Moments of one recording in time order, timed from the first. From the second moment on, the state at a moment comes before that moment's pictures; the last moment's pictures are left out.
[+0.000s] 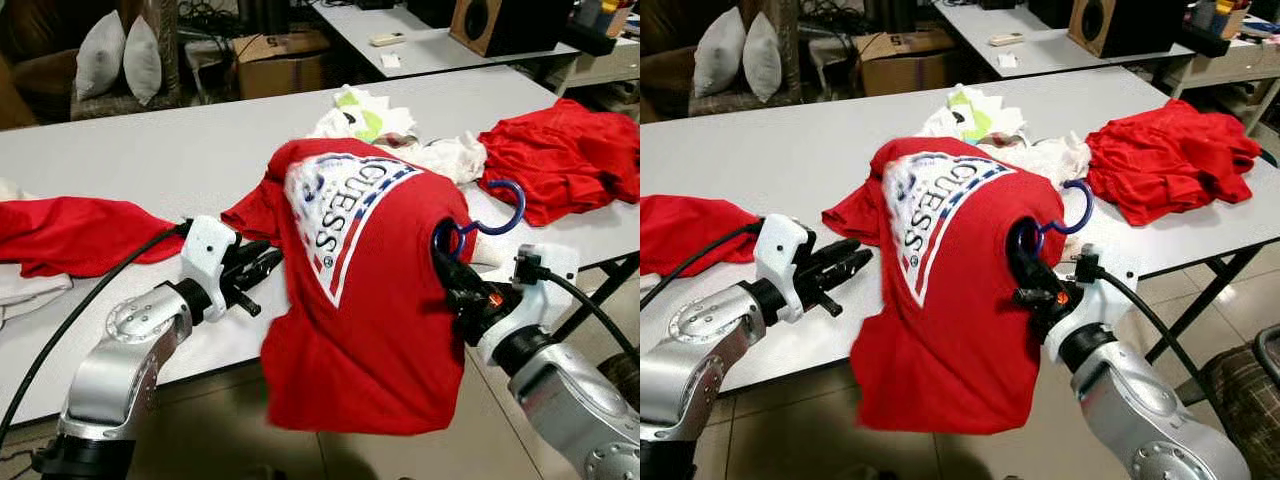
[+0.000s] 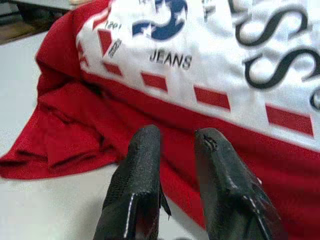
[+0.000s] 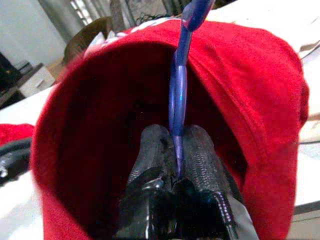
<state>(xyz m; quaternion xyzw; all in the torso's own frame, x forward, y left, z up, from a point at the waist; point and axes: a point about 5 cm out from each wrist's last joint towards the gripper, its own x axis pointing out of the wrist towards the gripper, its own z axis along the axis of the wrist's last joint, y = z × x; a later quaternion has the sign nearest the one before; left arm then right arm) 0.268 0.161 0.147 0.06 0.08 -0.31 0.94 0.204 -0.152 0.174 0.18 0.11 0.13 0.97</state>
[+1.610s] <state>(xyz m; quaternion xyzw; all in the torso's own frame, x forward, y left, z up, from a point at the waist) 0.256 0.160 0.144 0.07 0.08 -0.30 0.95 0.182 -0.157 0.170 0.03 0.09 0.24 0.97</state>
